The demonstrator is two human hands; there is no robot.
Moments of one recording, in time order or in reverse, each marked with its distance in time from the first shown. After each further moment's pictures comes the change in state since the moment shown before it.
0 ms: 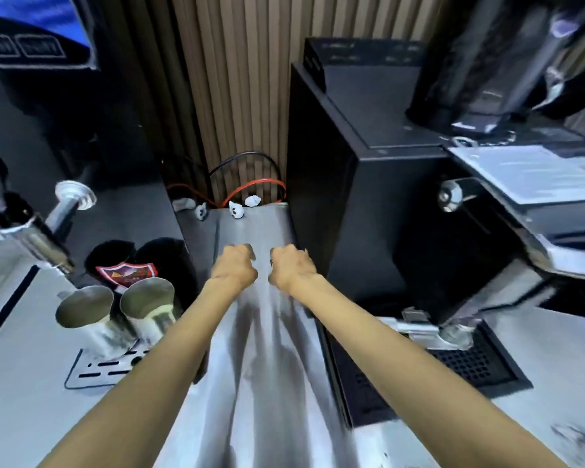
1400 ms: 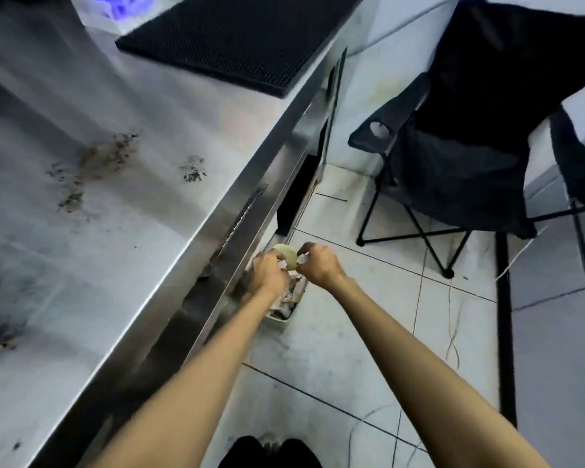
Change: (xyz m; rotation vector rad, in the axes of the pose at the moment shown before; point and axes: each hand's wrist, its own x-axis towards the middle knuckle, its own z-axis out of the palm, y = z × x) left_hand -0.375 0.277 0.549 0.116 -0.617 0.734; right_hand -0.435 0.516 0.309 0.653 0.304 1.091
